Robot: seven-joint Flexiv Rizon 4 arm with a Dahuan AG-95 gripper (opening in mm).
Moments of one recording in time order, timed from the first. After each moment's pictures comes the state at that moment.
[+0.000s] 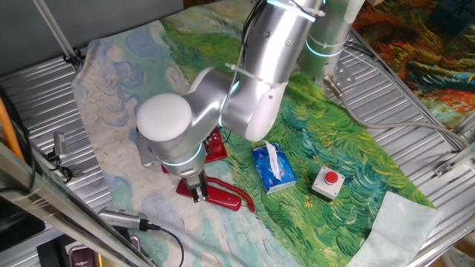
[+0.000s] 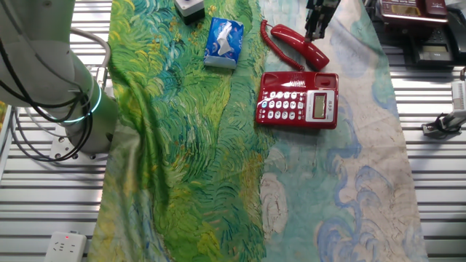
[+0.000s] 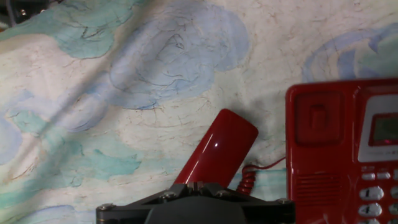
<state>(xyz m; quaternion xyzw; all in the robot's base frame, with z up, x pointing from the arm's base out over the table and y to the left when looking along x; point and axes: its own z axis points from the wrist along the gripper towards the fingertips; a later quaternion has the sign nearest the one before) 0.562 0.237 0.060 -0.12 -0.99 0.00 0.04</state>
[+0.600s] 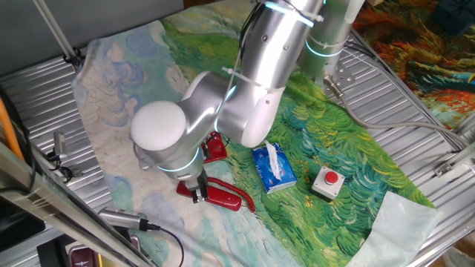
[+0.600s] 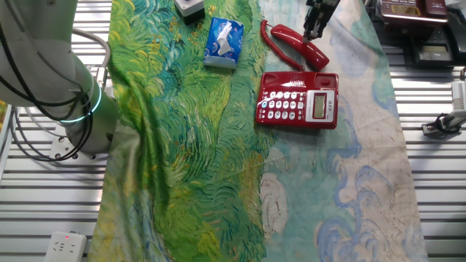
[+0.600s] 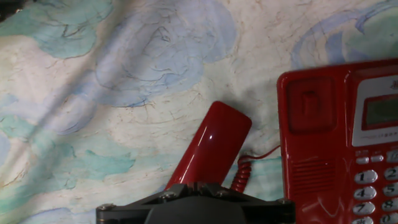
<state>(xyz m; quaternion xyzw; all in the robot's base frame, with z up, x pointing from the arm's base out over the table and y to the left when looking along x) 0.560 0.238 0.060 -0.13 -0.99 0.01 0.06</state>
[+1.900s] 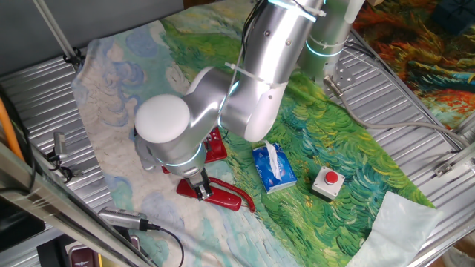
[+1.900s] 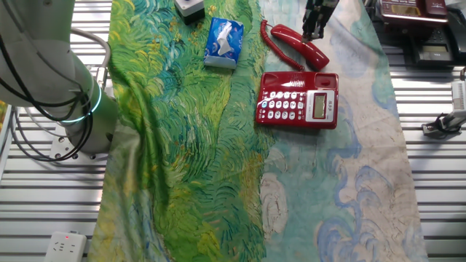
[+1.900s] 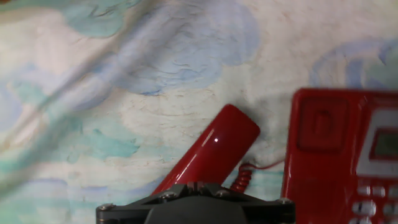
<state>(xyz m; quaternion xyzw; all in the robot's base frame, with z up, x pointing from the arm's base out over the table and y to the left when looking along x) 0.558 0.236 0.061 0.00 -1.00 0.00 0.05</state>
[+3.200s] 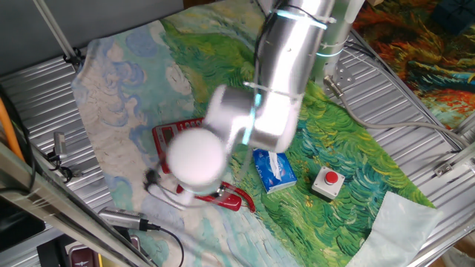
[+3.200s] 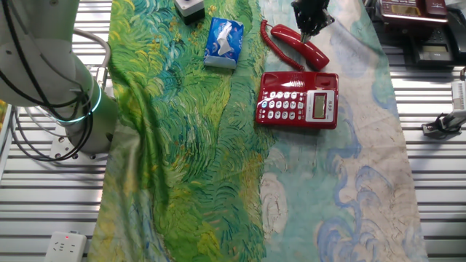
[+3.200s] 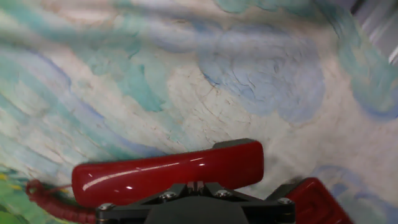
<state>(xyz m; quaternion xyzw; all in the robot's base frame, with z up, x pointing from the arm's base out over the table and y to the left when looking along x) 0.556 0.237 0.061 0.37 -0.92 0.14 0.06</state>
